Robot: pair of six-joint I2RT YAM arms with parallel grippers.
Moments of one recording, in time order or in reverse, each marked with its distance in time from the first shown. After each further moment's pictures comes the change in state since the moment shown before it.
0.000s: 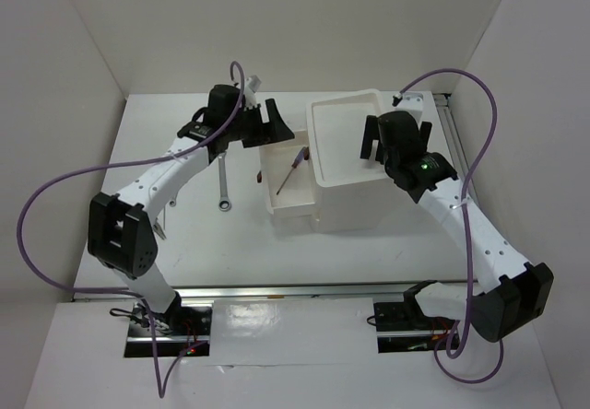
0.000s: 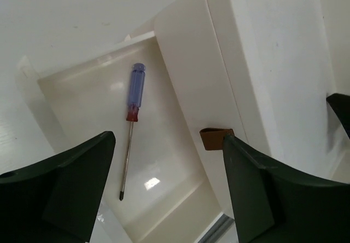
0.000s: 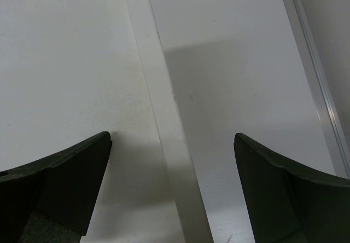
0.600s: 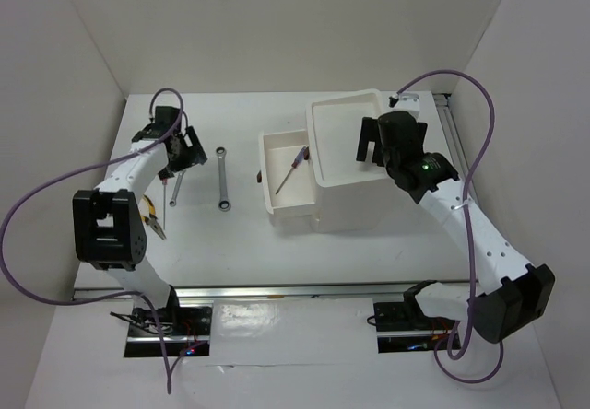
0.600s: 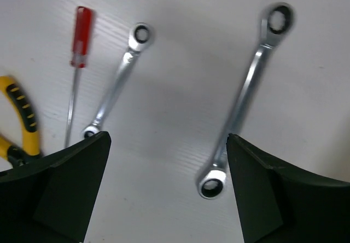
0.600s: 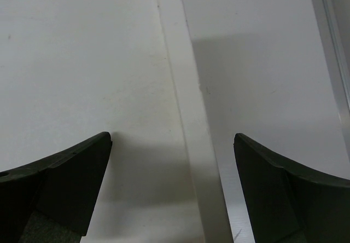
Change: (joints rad) left arm 0.341 -0.014 -0.166 -0.277 -0.509 0.091; right arm 0.004 -0.002 0.013 -0.017 -0.068 0.011
